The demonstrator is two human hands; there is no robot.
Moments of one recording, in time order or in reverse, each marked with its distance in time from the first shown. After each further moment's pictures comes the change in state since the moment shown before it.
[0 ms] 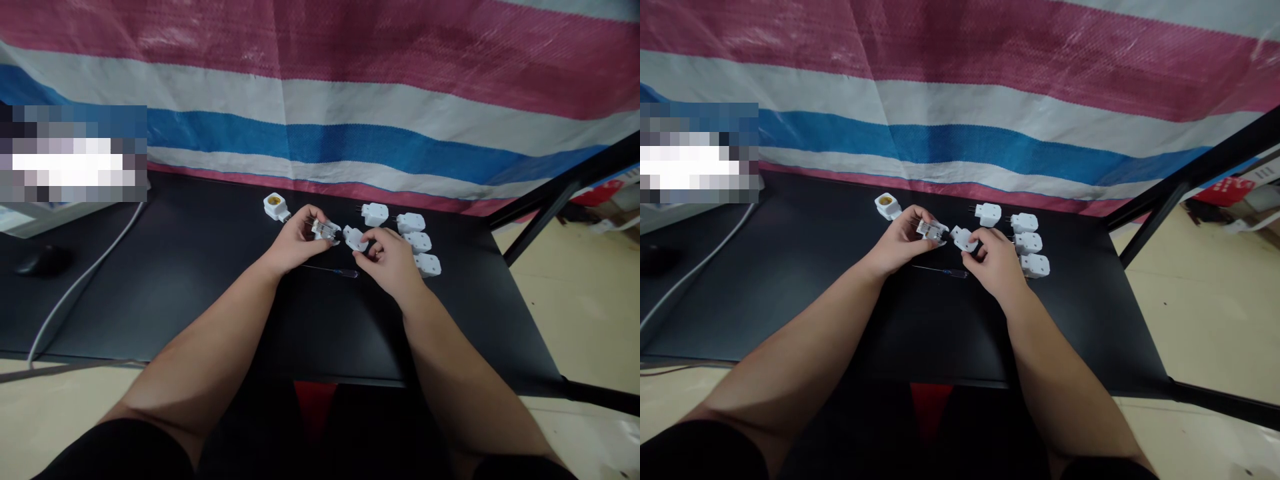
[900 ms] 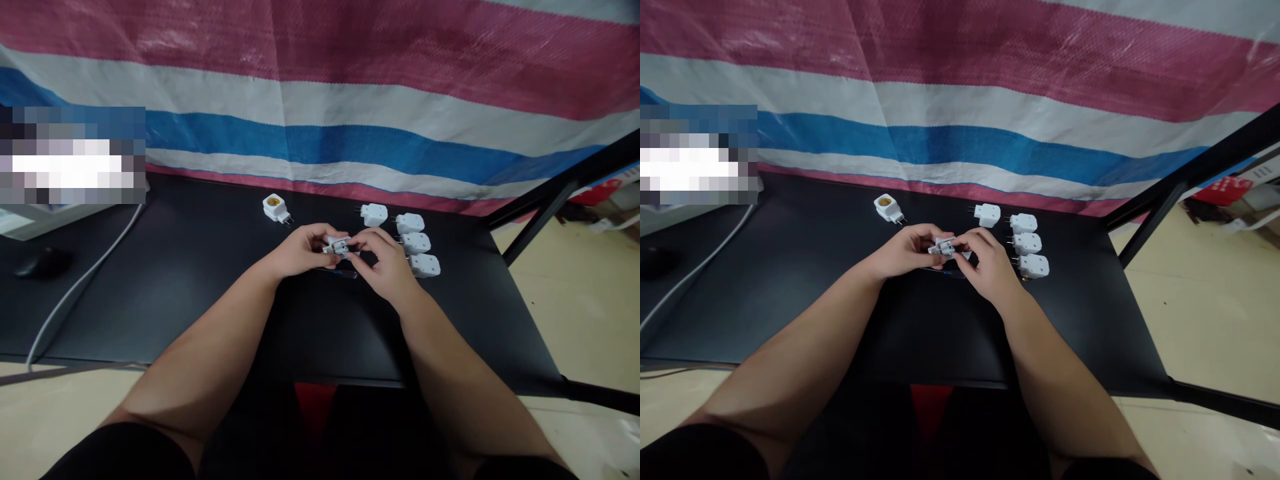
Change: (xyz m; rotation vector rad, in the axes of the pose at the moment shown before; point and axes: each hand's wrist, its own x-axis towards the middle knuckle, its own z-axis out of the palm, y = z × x) left_hand -0.007 0.003 0.001 -0.067 -0.264 -0.231; right_hand -0.002 -0.009 0.002 0.133 -0.084 -0.218
